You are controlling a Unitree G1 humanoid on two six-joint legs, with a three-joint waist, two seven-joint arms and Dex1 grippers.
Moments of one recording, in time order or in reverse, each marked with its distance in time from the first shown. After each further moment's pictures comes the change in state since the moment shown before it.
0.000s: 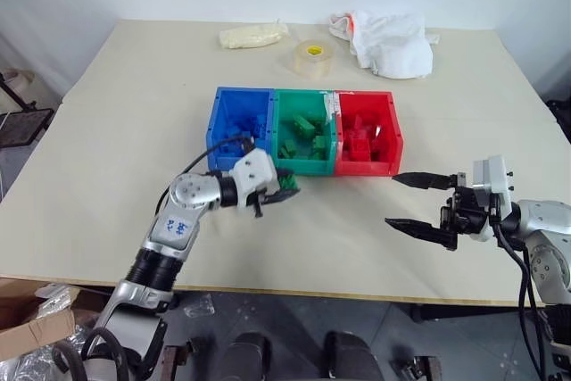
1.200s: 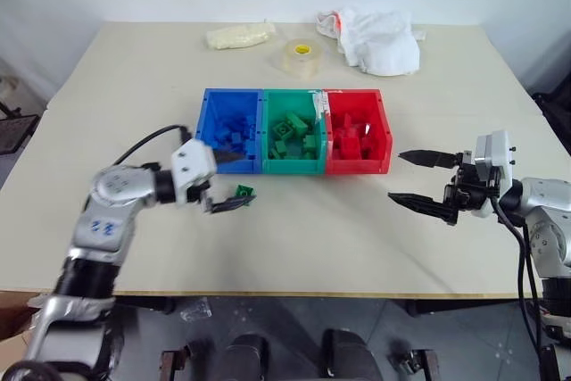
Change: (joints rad) left arm 0.240 0.386 0.200 -0.139 -0.197 0.020 -0.239; right arm -0.158 -0.015 0.036 0.161 -0.061 -0.010 0.030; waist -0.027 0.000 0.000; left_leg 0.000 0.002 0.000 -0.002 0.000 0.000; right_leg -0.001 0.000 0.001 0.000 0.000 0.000
